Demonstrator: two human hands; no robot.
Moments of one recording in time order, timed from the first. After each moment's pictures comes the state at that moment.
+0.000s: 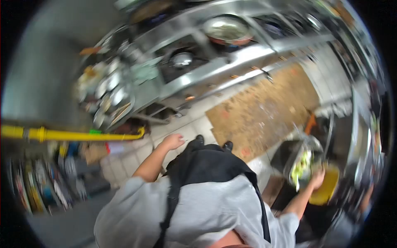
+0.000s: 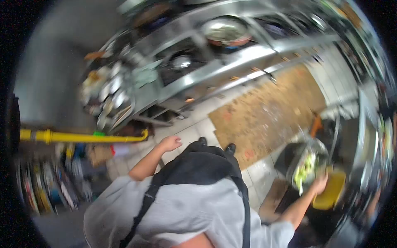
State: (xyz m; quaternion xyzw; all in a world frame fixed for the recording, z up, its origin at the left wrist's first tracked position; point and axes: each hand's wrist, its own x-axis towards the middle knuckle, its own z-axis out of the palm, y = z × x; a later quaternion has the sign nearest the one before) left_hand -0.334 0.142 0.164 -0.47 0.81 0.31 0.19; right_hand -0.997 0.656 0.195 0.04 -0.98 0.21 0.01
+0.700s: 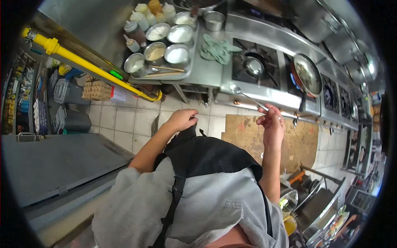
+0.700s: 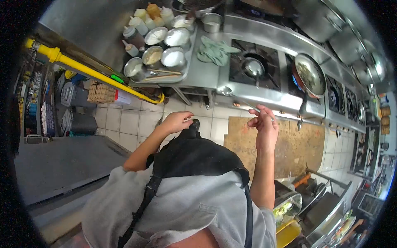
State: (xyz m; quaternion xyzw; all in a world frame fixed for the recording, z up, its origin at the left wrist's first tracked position) left_hand -0.206 0.098 0.249 -0.55 0.75 0.35 -0.11; right_hand -0.549 0.094 0.368 0.31 -0.48 0.58 -0.58
